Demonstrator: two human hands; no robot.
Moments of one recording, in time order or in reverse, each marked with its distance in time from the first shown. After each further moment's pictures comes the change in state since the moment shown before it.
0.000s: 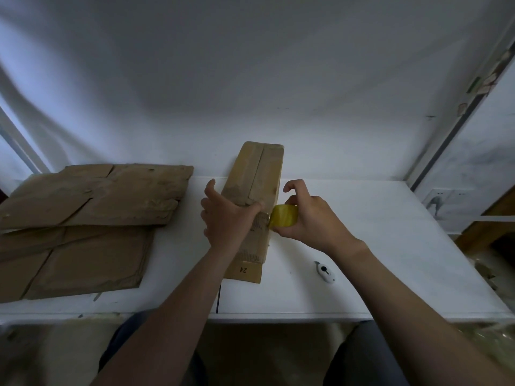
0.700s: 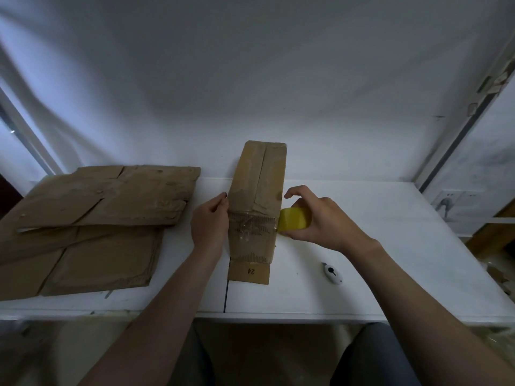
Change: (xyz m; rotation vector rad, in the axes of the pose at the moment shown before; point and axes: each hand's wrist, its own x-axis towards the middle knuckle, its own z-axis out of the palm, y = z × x) left_hand 0.007 -0.026 -0.037 -0.332 -0.035 -0.041; right_hand -0.004 0.010 -0.008 0.080 -0.064 -0.058
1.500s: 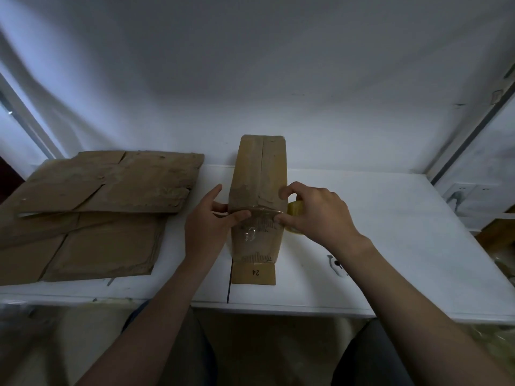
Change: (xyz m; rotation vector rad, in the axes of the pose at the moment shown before) left_hand -0.008 -0.025 -0.022 0.206 -0.080 0.220; right_hand 0.013 -0.032 0.020 -0.294 0.097 0.192
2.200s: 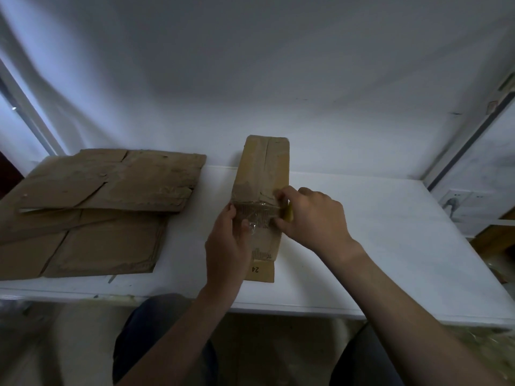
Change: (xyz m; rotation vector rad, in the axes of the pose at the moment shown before) left_hand -0.050 -0.007 0.029 0.011 0.153 0.179; right_hand -0.005 -0.024 0.005 -0.275 0.060 -0.087
